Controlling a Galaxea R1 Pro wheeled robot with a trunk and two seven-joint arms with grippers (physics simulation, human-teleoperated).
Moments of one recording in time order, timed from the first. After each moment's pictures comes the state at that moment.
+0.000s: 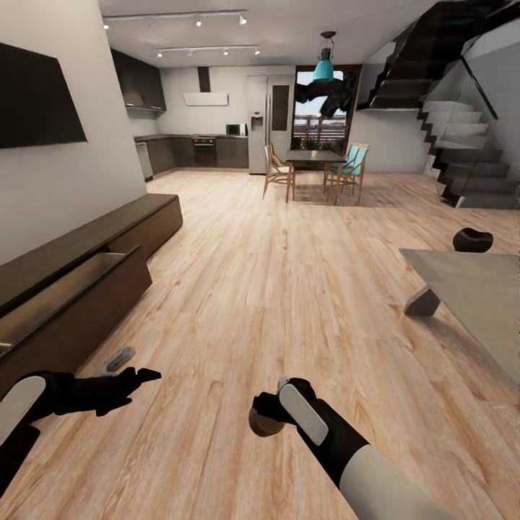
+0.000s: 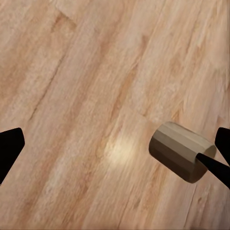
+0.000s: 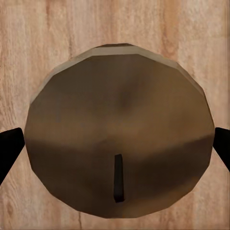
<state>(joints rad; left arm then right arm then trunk) -0.37 0.45 -0.03 -1.51 1.67 0.99 0.71 -0.66 0.14 0.59 -0.83 -1.11 0.62 -0.69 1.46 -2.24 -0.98</state>
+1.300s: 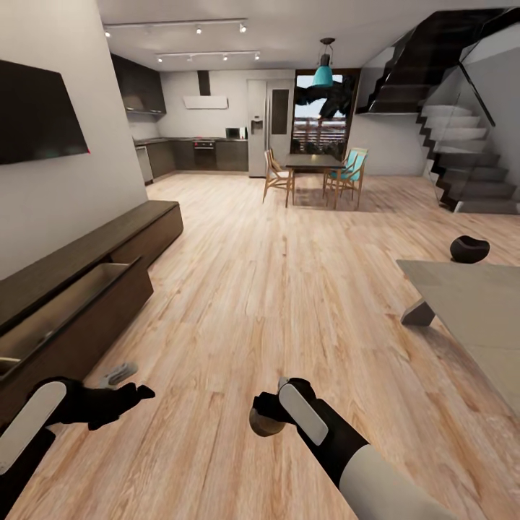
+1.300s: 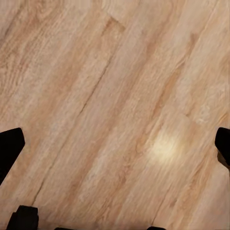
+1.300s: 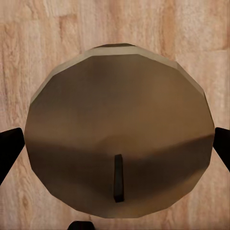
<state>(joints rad) -0.38 0.42 -0.08 -1.45 1.51 0.99 0.81 -0.66 0.14 0.59 -0.83 -1.10 0.61 -0.70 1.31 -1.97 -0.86</state>
